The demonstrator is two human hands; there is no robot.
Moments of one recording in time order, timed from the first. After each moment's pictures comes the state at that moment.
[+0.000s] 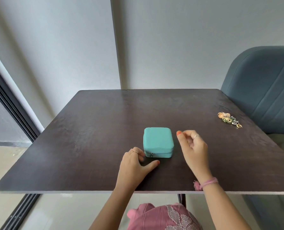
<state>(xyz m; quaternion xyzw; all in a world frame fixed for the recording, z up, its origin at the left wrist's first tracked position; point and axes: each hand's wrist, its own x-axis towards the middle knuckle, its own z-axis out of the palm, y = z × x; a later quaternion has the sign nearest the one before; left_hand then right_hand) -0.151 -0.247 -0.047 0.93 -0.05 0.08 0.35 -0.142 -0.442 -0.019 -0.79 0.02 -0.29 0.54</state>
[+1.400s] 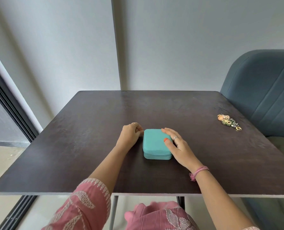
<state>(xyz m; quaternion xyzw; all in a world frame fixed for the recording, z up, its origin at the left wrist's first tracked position) -0.035 -0.240 -0.023 0.92 -0.07 0.04 0.39 -0.103 -0.445 -0.042 -0.88 -0.10 -0.05 0.47</state>
